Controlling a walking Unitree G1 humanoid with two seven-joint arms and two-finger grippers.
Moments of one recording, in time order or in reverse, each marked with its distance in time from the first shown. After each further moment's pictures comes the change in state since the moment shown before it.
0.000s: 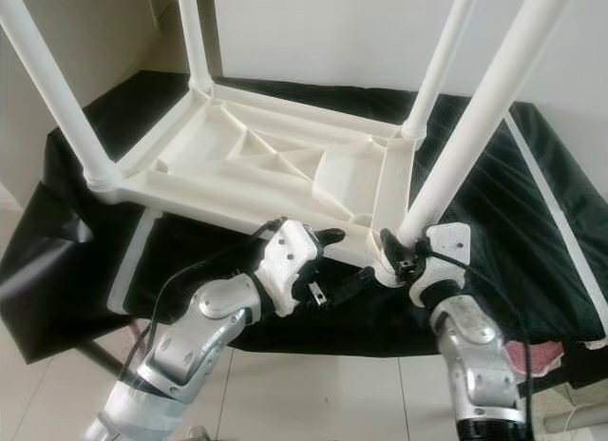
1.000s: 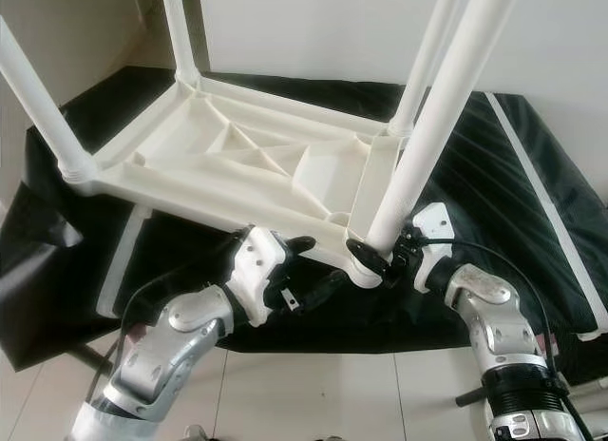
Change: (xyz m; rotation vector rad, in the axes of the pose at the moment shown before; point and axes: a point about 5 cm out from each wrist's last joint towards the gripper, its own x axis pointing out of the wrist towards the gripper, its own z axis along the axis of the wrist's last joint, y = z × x) left arm -0.027 0.003 -0.008 -0.051 0.077 0.037; right arm 0.026 -0.018 0.006 -0.138 0.062 0.631
